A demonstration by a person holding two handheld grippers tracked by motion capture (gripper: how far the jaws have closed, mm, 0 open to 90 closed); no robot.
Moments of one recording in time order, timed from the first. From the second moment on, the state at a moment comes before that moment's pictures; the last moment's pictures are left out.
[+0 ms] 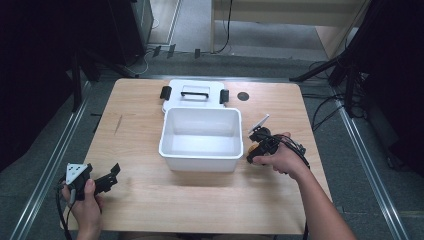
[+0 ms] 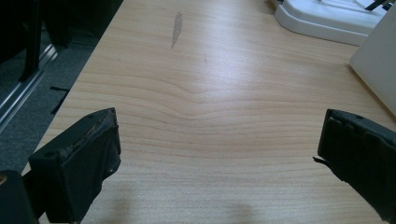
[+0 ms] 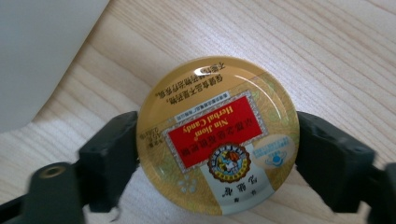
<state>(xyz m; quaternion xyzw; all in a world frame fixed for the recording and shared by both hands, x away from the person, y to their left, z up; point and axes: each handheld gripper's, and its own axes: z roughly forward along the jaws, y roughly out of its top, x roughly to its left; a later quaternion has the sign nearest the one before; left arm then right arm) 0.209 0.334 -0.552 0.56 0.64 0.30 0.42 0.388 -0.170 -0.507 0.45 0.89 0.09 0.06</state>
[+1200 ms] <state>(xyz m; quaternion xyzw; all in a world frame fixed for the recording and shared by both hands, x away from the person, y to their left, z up) 0.210 0.334 -0.552 0.56 0.64 0.30 0.42 0.383 -0.190 -0.451 0.44 0.89 0.11 0.04</state>
